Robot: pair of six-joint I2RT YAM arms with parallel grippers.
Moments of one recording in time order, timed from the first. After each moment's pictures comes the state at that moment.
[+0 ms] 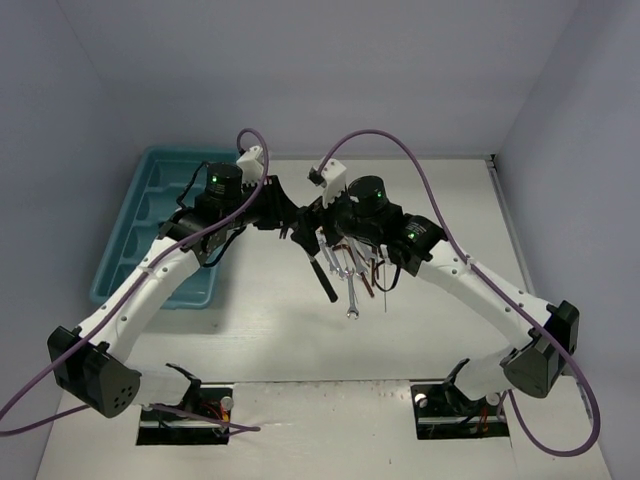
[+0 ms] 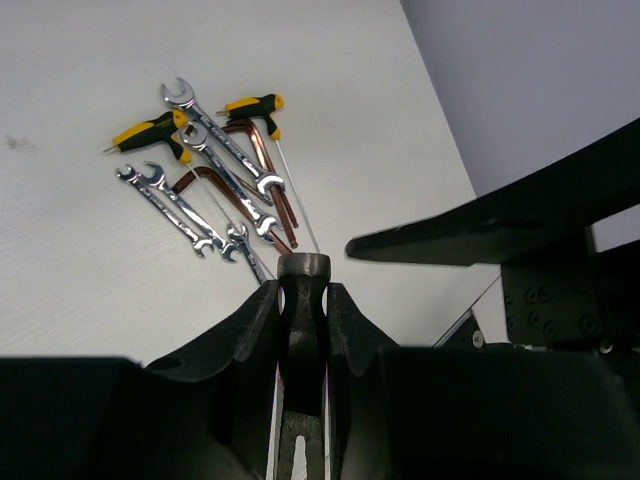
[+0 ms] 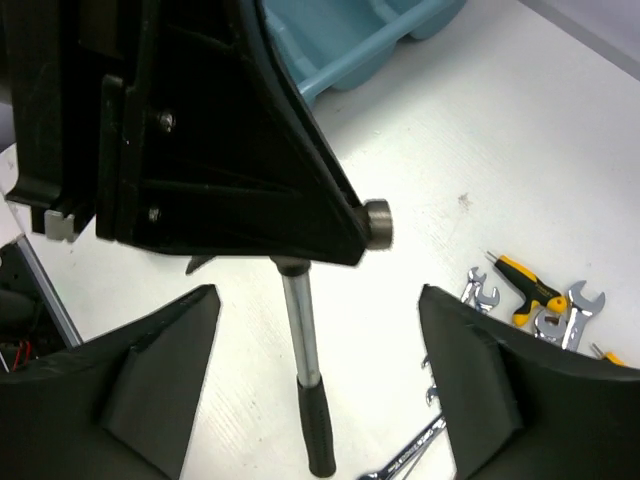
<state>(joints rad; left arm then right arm) -0.49 1.32 1.32 -0.43 0.36 -0.55 0.79 1.41 1.35 -0.33 -0.16 0.08</state>
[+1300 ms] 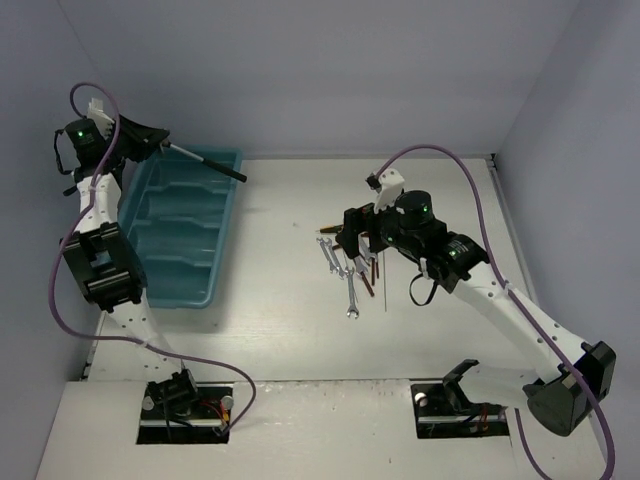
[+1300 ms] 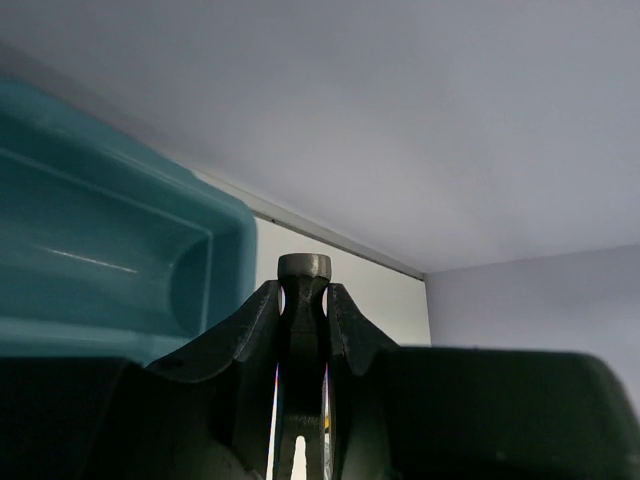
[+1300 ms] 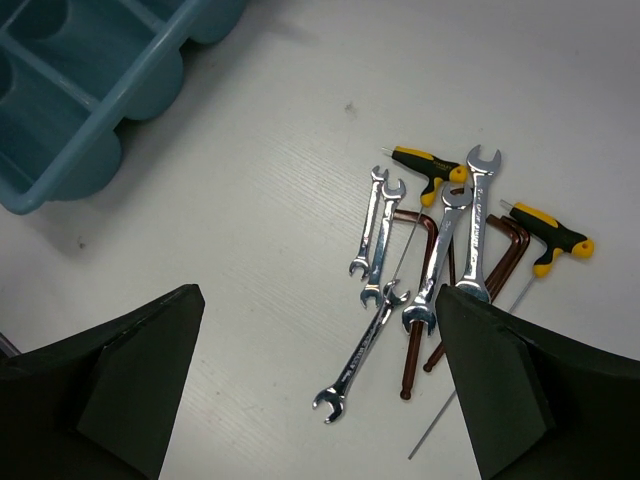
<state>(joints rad) 0.39 2.02 1.83 -0.03 0.76 -0.86 0.61 1.17 1.09 -0.36 -0.07 0.18</state>
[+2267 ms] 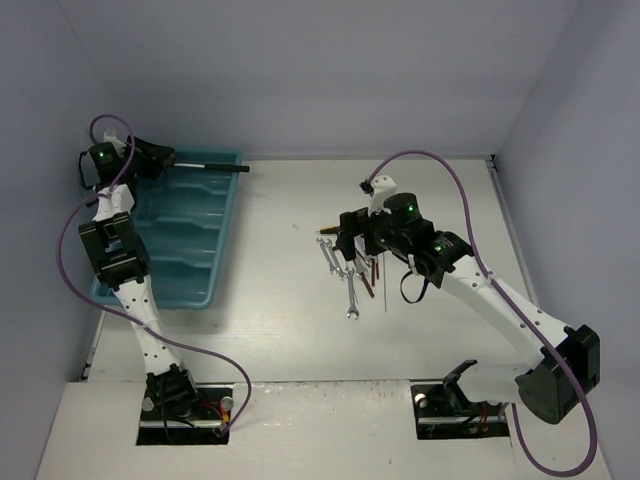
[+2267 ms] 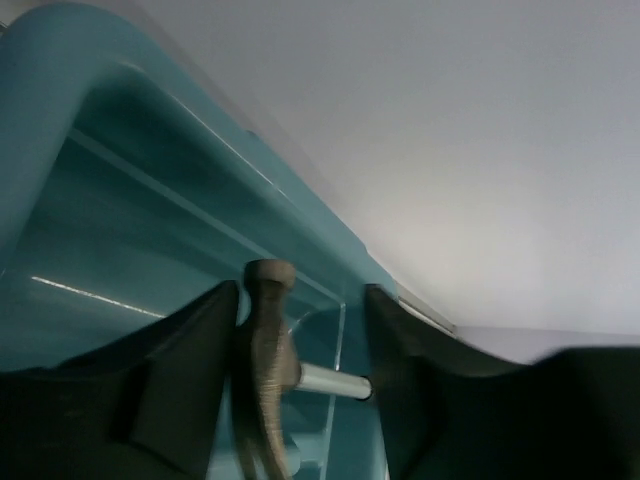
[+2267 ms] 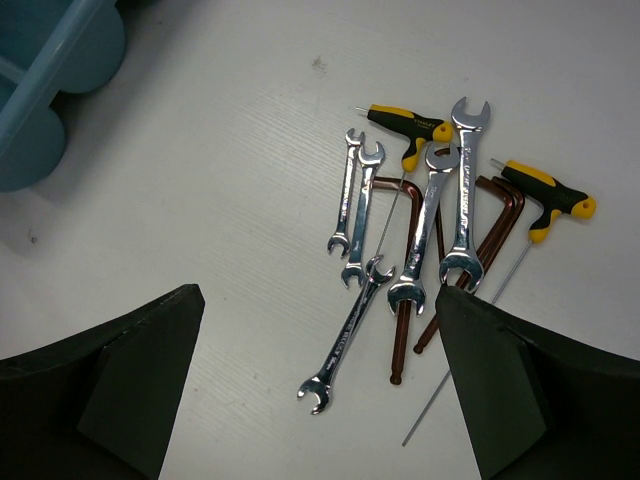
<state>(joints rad) 0.40 2.46 2.05 0.10 0.69 -0.95 0.60 1.25 1.06 -0.36 -0.03 0.20</state>
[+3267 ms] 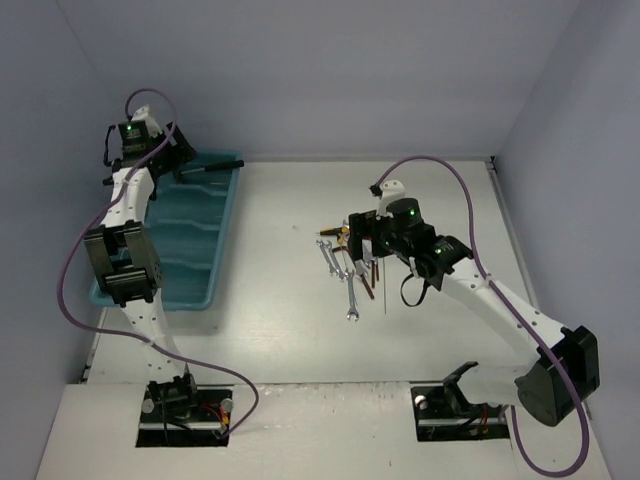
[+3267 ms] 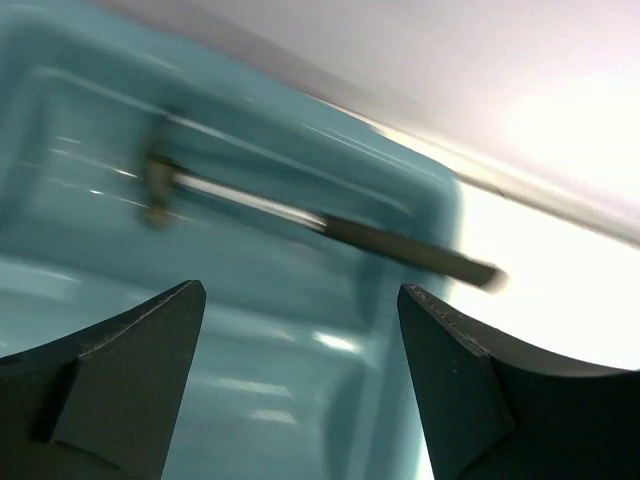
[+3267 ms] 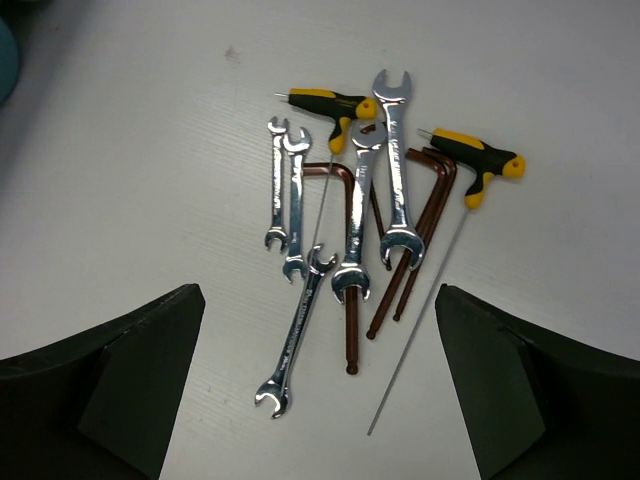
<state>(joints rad) 0.23 2.13 1.92 -0.33 0.31 -0.37 0.57 1.25 1.02 -0.36 0.06 0.21</state>
